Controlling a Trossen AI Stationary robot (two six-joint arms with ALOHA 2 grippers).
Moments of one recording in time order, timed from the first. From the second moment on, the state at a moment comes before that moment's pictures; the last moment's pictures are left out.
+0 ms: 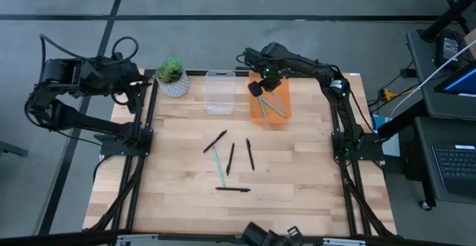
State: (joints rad) left arm 0.16 0.94 1.70 -1.57 -0.43 -0.13; right arm -0.56 2.18 2.02 -1.46 0.02 0.49
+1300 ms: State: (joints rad) left arm 0.16 0.96 1.70 -1.57 -0.43 -0.13; right arm -0.62 2.24 2.02 -1.35 -0.02 0.44
